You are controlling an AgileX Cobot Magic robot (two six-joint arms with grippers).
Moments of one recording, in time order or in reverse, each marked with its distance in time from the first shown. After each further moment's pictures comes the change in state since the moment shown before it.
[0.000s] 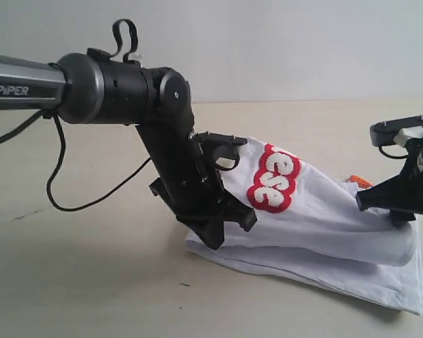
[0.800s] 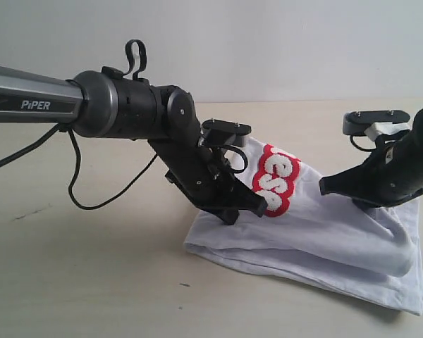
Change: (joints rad) left arm 0.000 0.059 0.000 -0.014 -0.303 0.029; right arm 0.000 0.105 0.000 0.287 -0.342 -0.235
